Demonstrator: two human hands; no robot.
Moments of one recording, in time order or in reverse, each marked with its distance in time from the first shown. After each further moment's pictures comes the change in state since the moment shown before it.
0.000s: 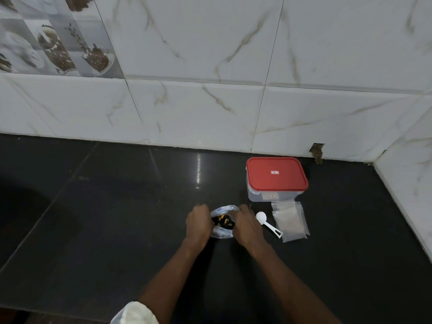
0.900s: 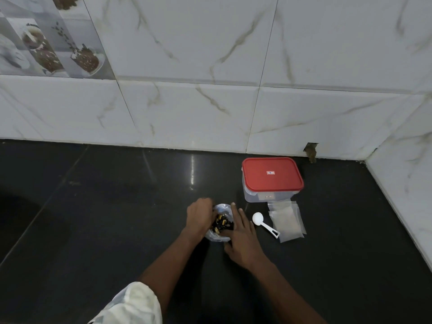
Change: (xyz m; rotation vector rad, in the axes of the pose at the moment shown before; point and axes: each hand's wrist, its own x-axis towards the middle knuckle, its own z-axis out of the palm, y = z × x) left_hand 0.030 0.008 -0.005 0.141 -0.013 0.254; right_hand -0.032 0.004 0.016 0.028 -0.019 -0.191
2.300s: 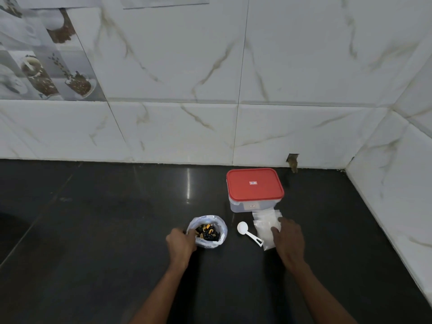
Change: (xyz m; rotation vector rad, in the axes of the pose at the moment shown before) left_hand -0.052 0.003 0.021 -0.689 0.162 -0.567; right_hand -0.028 0.133 -0.058 0.021 0.398 0.590
